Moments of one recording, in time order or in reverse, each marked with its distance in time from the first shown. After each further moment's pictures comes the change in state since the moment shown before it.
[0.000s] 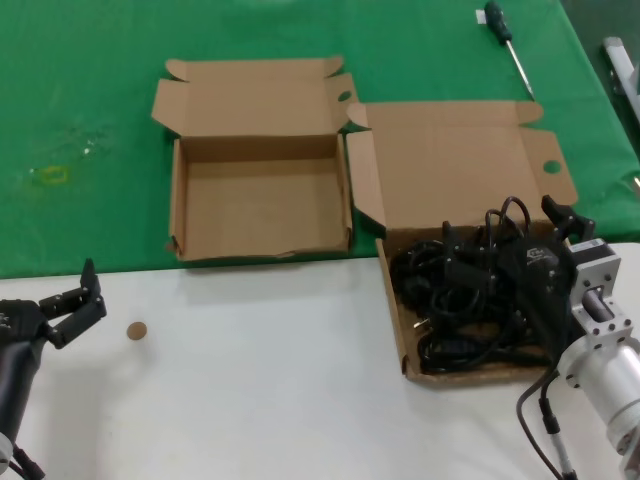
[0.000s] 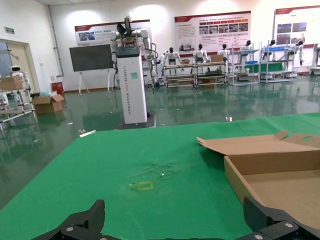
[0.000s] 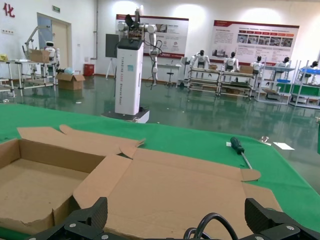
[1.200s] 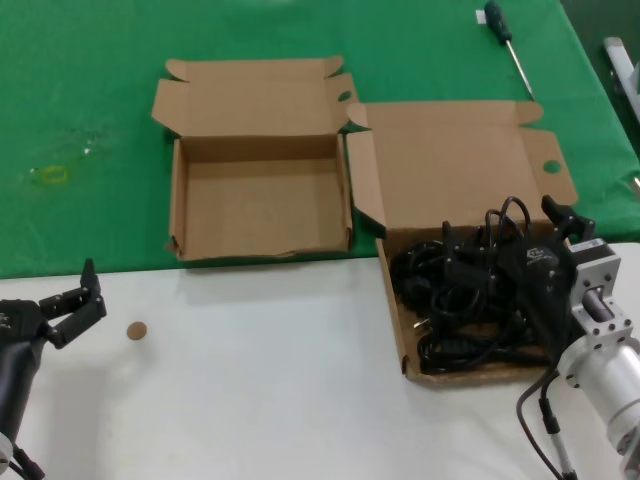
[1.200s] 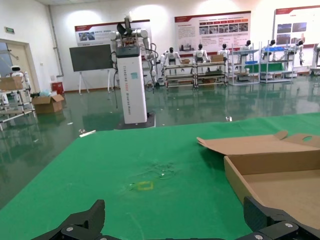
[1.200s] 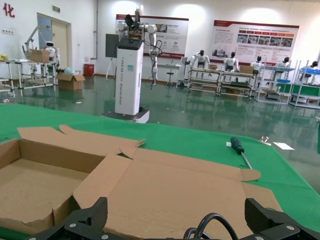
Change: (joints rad) left arm 0.000 0.000 0.000 0.000 0.000 0.000 0.000; right arm 0.000 0.000 0.000 0.000 0.000 0.000 0.000
